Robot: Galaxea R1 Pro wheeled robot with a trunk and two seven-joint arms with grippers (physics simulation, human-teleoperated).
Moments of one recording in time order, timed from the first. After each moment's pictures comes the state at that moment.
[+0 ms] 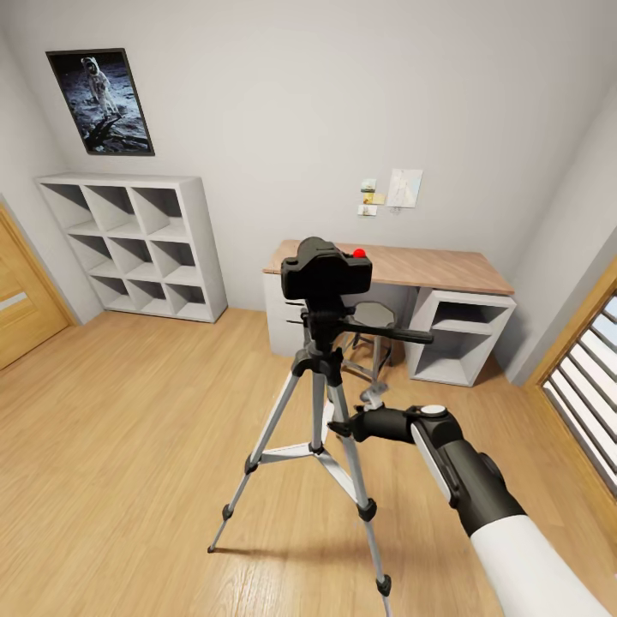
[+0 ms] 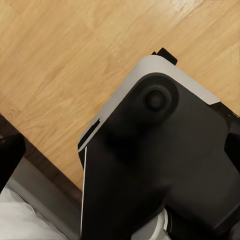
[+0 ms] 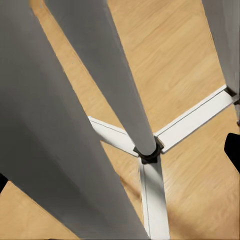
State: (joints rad) left arm -0.27 0.05 -0.48 -0.01 1.12 0.01 0.14; right arm -0.66 -0.05 0.19 -1.12 0.03 0.63 0.67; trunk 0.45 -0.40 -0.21
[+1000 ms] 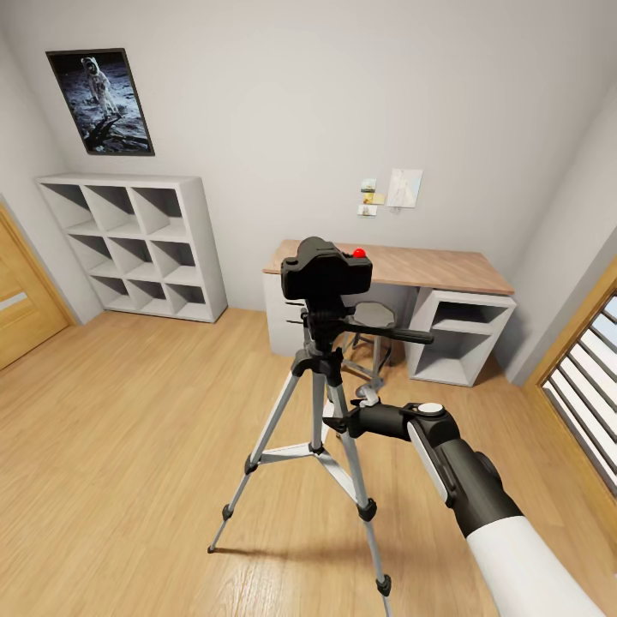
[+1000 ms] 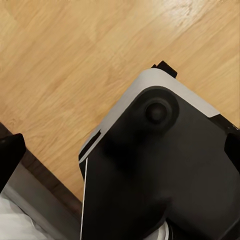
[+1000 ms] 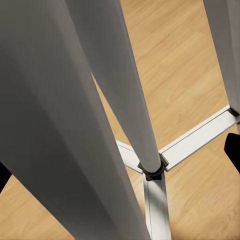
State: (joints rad) left arm -0.27 0.06 -0.48 -0.01 1.12 -0.04 0.14; right arm -0.65 -0.04 0.19 -1.15 0.04 0.61 0.67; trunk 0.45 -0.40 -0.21
